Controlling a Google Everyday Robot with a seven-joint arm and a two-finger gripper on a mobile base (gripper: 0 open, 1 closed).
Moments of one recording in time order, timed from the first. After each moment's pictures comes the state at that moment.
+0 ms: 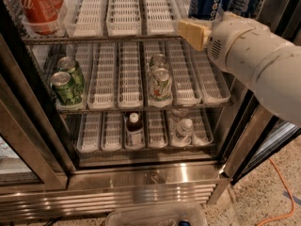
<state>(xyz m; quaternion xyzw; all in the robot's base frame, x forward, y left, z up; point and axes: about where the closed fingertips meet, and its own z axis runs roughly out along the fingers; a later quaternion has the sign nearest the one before) 0.580 -0.133 1.048 -0.10 0.71 0.07 0.69</state>
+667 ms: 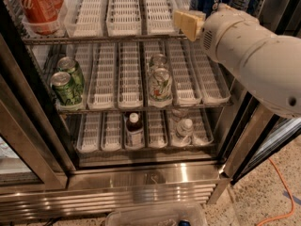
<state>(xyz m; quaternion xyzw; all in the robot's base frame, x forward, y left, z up) 0.605 -0.123 1.058 -0.10 0.70 0.07 0.71</state>
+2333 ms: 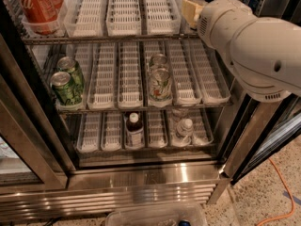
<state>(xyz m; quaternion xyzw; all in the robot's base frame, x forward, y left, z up) 0.649 -0.134 1.067 -0.07 0.69 0.05 0.72</state>
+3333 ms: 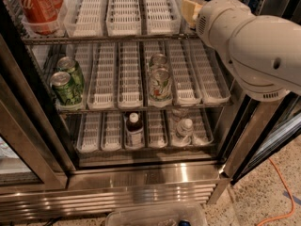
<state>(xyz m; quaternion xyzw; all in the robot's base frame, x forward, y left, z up) 0.649 -0.129 1.069 -0.06 0.69 0.05 0.72</state>
